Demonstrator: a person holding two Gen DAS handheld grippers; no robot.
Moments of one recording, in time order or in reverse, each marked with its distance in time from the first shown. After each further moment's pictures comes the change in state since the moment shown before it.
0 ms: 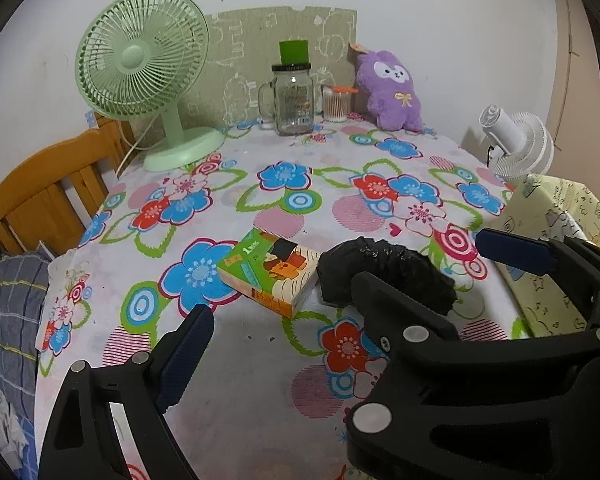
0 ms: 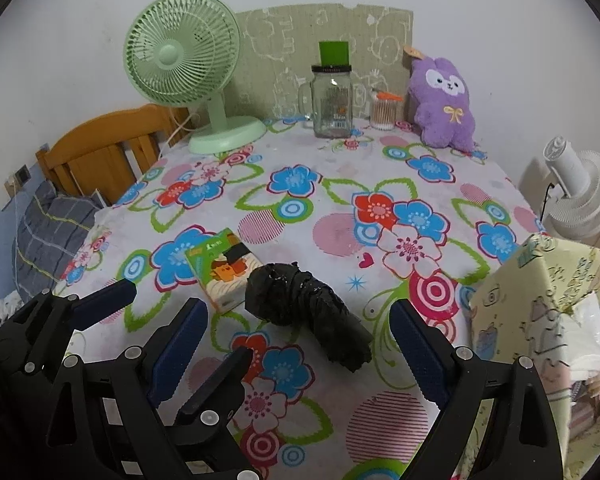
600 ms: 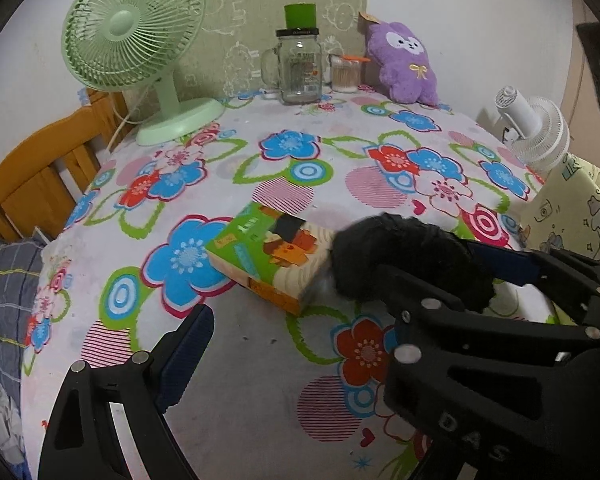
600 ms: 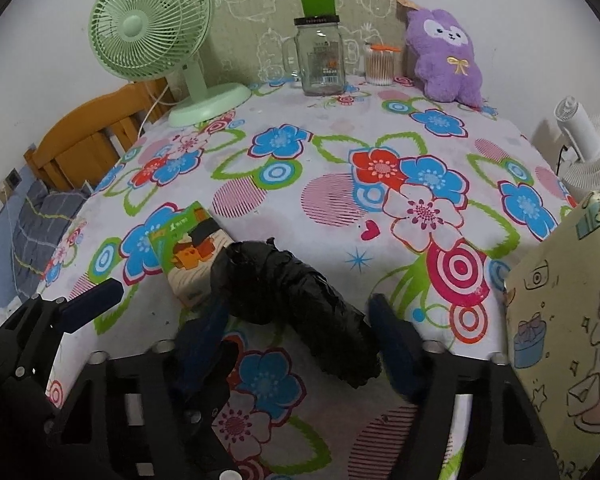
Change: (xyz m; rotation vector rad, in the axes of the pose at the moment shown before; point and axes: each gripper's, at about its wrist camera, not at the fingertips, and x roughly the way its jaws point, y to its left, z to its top) left arm 0.036 0.003 -0.002 -0.008 0.088 0.009; right arm 0.050 -0.015 -0.005 0.055 0.108 0.024
